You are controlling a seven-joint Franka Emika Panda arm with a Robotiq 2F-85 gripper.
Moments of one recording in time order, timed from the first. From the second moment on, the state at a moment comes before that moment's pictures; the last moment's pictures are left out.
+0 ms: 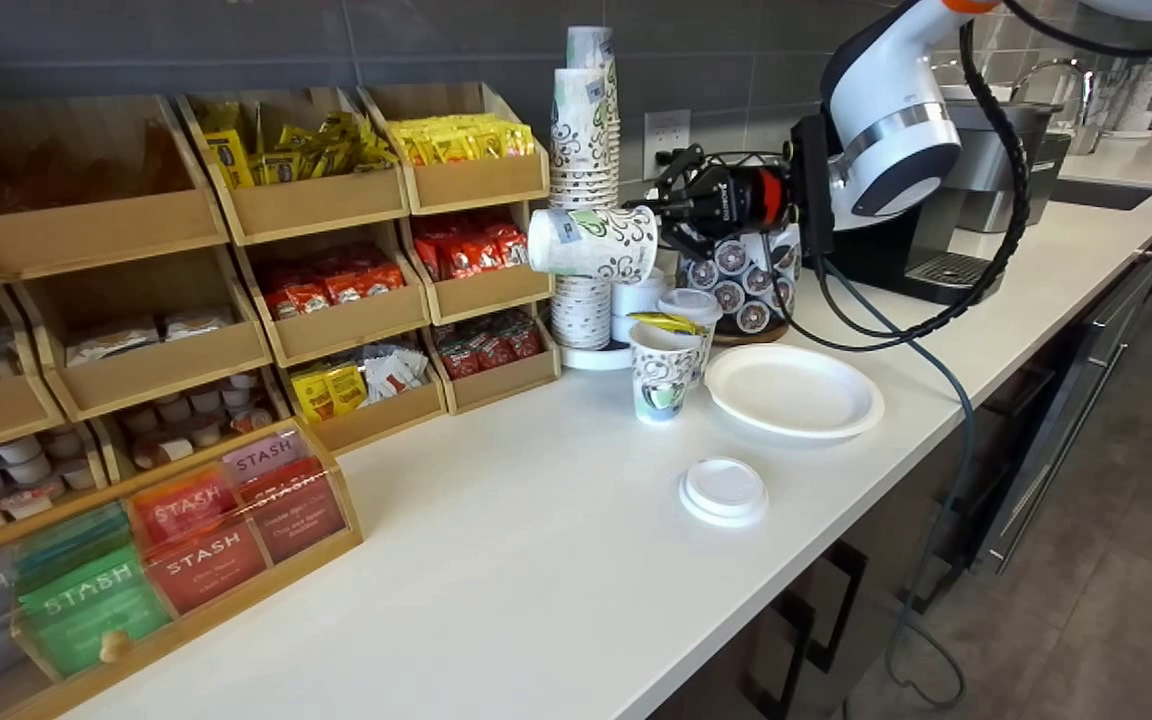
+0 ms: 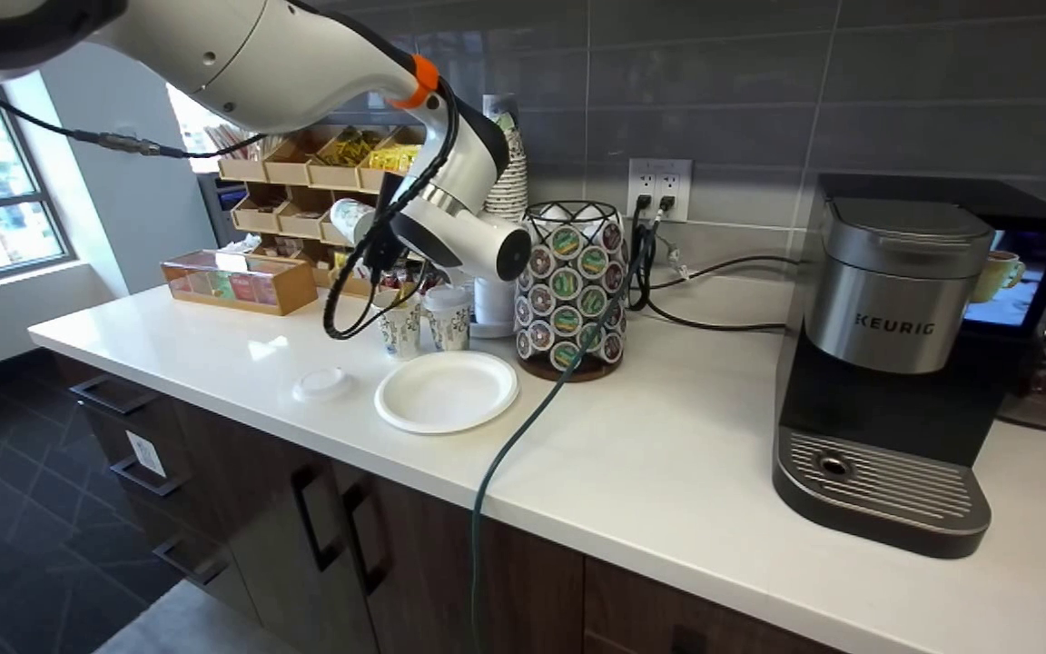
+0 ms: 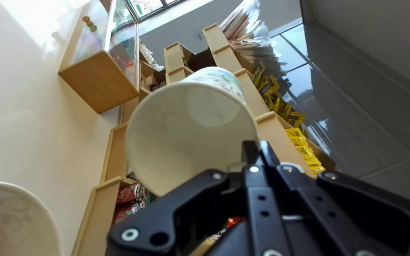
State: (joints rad) arm -0.24 0.58 -0.08 -1.70 1.72 1.67 -0.31
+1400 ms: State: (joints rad) arm -0.15 0.46 -0.14 -1.70 1.39 1.68 -0.29
